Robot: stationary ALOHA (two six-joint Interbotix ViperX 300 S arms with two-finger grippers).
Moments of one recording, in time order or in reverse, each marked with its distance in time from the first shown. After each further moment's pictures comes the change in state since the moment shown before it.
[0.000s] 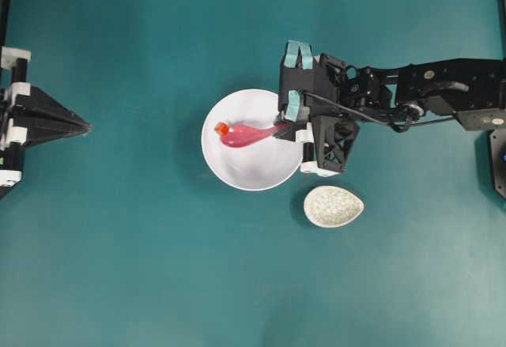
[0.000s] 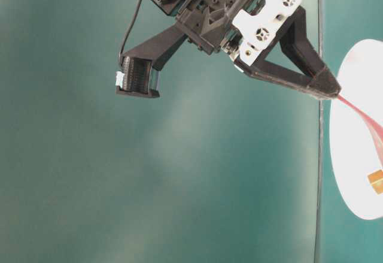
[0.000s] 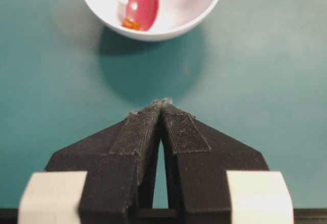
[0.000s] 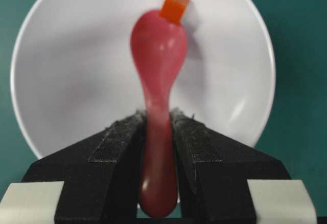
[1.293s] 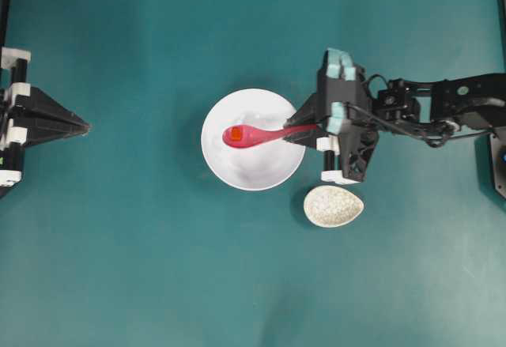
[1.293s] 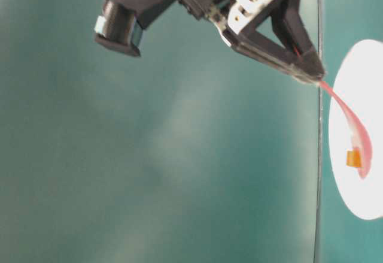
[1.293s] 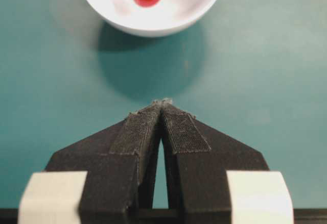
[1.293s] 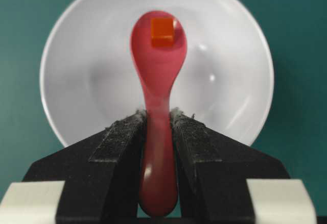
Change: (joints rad) left arm 0.000 0.000 0.002 -0.002 0.015 -0.002; right arm 0.049 -0.112 0.160 0.000 -0.227 0.000
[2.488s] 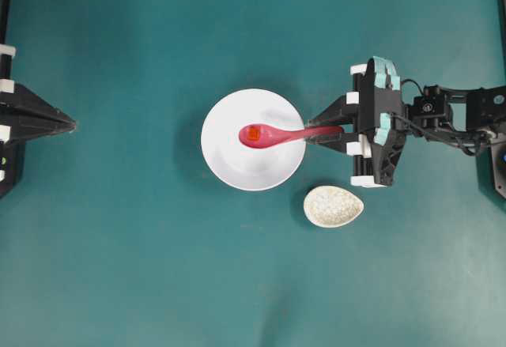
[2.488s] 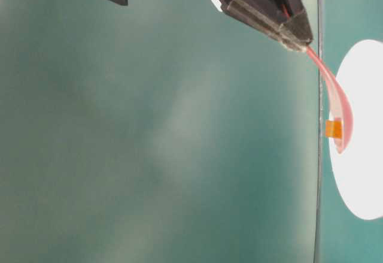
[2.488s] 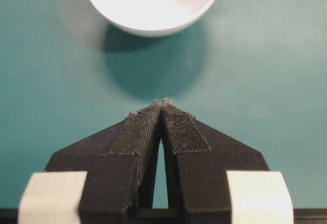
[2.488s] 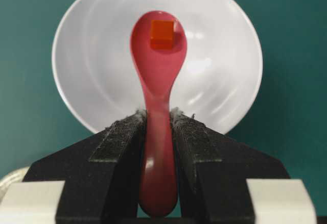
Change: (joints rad) left arm 0.000 -0.078 -0.018 0.002 0.072 0.034; right arm 0.020 -0.104 0.141 -0.028 -0.124 -0.018
